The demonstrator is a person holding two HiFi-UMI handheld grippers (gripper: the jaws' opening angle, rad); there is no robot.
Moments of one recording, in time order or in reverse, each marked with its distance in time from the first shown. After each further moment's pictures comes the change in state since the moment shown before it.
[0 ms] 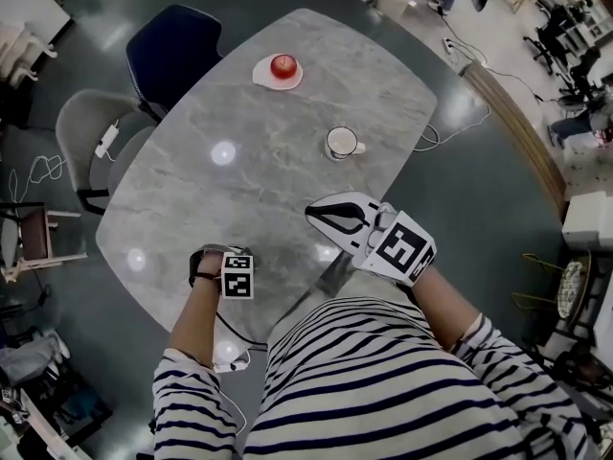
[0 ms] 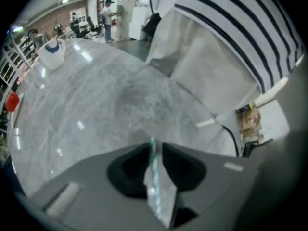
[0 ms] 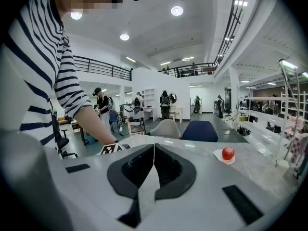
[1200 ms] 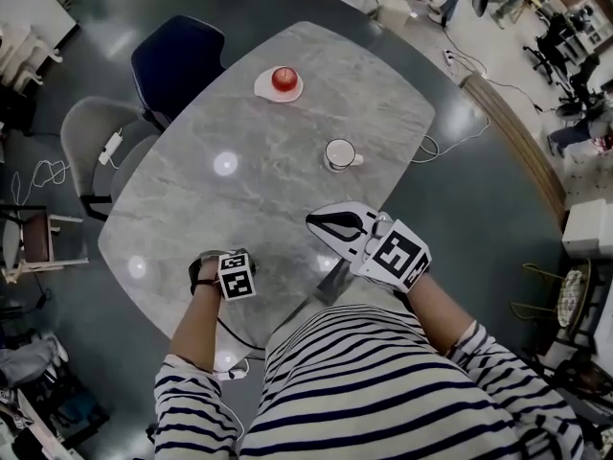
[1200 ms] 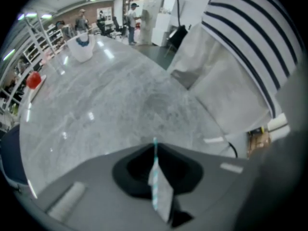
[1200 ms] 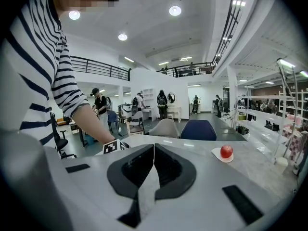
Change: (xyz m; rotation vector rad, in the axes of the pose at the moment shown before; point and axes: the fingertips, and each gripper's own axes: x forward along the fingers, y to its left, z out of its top) left arm -0.017 0.030 0.006 -0.210 -0.076 0.102; right arm -0.001 -0.005 -0.005 0.016 -0.006 -0.017
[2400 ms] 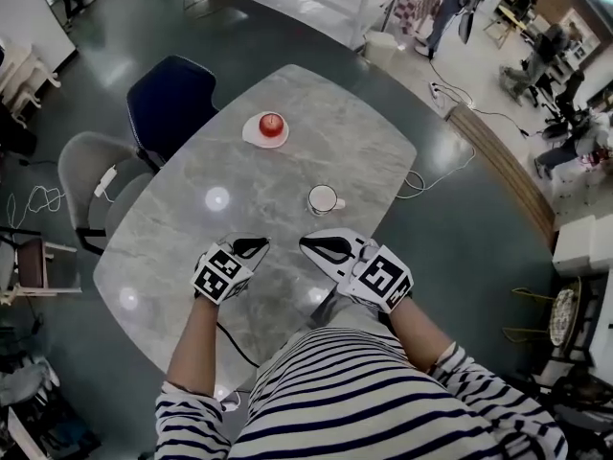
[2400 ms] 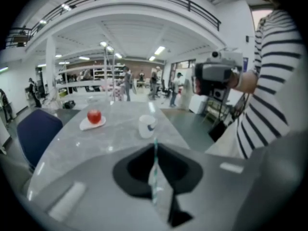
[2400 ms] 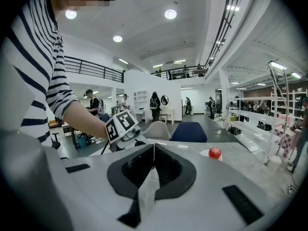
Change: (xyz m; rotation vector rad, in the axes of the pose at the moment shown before) left arm -0.166 0.143 0.124 -0.410 -0.712 0.336; right arm -0.007 -0.049 0.002 0.031 -0.024 -0.076
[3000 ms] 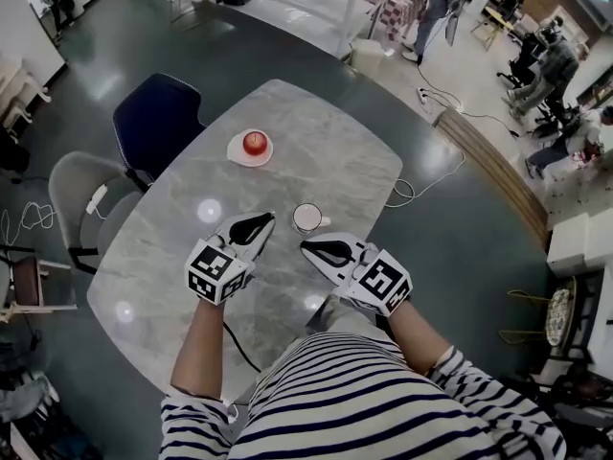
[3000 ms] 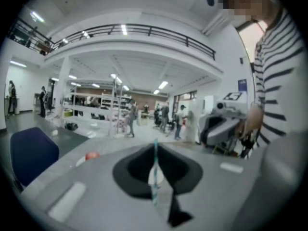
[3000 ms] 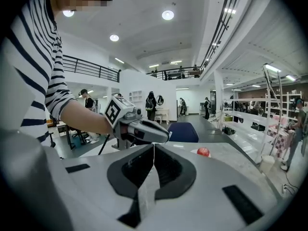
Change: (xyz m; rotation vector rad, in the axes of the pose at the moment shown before) left arm -0.009 0.029 0.141 -0.029 -0.418 0.061; right arm -0.022 -0.047 0.005 0.008 0.002 -0.057
